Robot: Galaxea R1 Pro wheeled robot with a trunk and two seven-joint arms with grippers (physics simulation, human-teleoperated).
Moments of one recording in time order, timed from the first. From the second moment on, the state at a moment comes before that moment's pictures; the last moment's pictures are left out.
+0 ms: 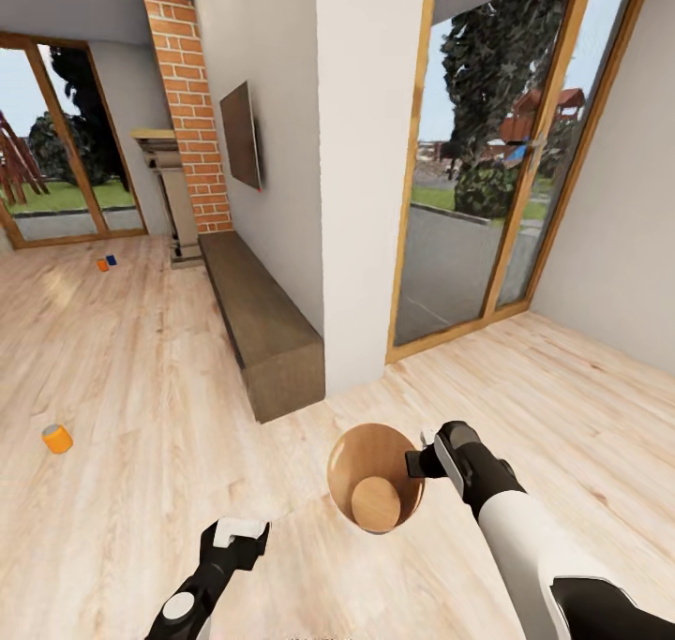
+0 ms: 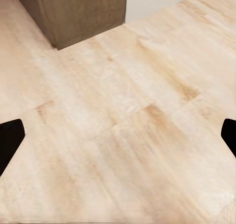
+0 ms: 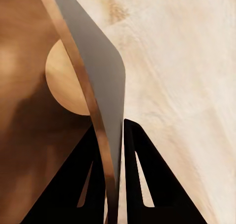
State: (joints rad) left arm -0.23 -0.01 -0.09 -0.87 0.00 -0.05 -0.03; right arm -0.82 0.06 -0.05 -0.57 0.07 0.87 0.09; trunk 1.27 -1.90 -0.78
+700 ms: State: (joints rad) left arm -0.23 -0.01 -0.09 -0.88 0.00 -0.06 -0.03; right arm -0.82 0.06 -0.02 -0.58 0.06 0.87 0.09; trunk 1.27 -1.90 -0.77
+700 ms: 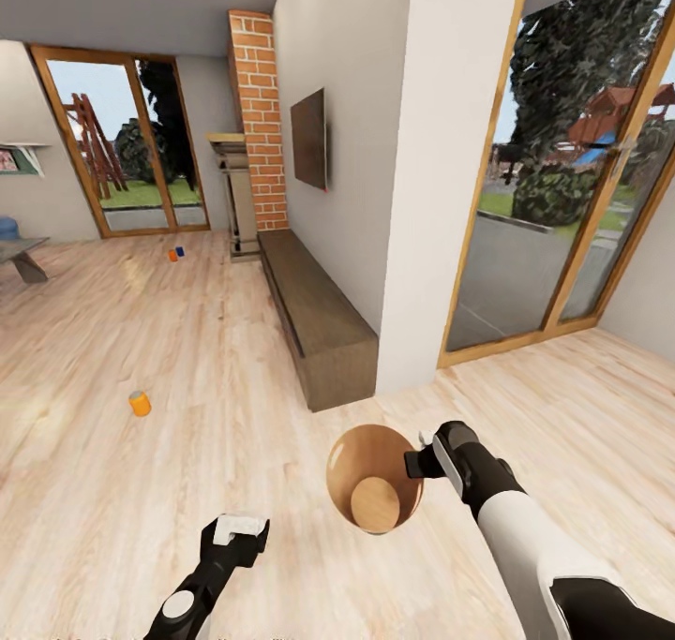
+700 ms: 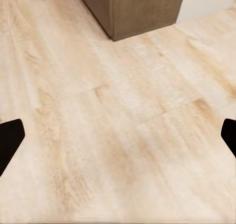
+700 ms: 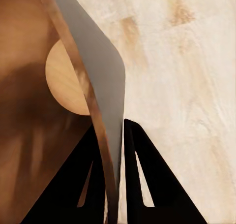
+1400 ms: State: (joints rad) left arm -0.23 -0.01 -0.09 -0.88 0.00 -0.06 -0.03; right arm -0.82 0.06 0.02 -0.57 0.07 0.82 0.09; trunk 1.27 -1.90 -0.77
